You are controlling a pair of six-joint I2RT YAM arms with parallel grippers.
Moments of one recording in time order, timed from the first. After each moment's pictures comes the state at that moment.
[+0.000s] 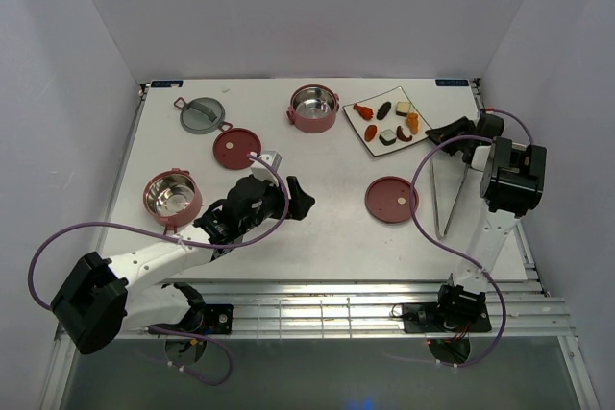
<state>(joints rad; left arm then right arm) -0.77 1.15 0.56 0.21 -0.07 -0.55 -0.26 2.21 1.26 0.43 -0.58 0.81</state>
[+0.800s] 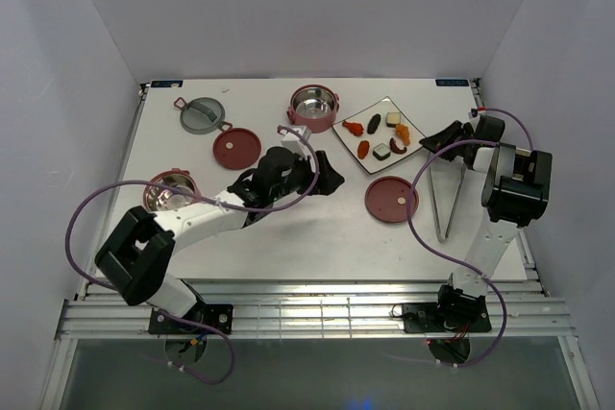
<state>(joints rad) -0.77 1.46 0.84 0.26 0.04 -0.61 -0.25 2.06 1.15 0.28 -0.69 0.61</state>
